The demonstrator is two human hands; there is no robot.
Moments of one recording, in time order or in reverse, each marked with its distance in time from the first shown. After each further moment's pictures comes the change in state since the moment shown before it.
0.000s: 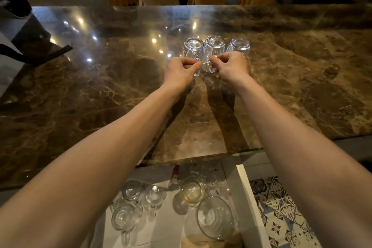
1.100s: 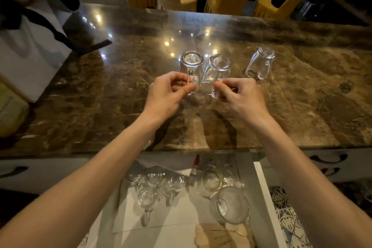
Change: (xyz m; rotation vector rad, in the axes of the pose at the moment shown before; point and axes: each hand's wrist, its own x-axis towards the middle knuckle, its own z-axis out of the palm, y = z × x) left_hand -0.086 -0.035 -0.104 -0.082 0.026 0.164; right_hand -0.127 -0.038 0.008 -0.025 -0.100 -0.276
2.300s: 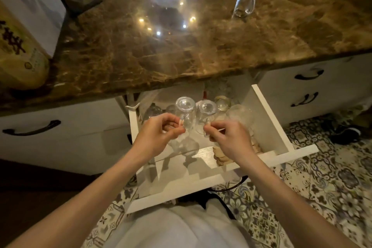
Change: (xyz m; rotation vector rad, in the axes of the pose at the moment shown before) left_hand -0.217 -0.073 -0.073 0.067 -0.410 -0.234; right_hand -0.248 0.016 0.094 -0.075 -0.083 0.350
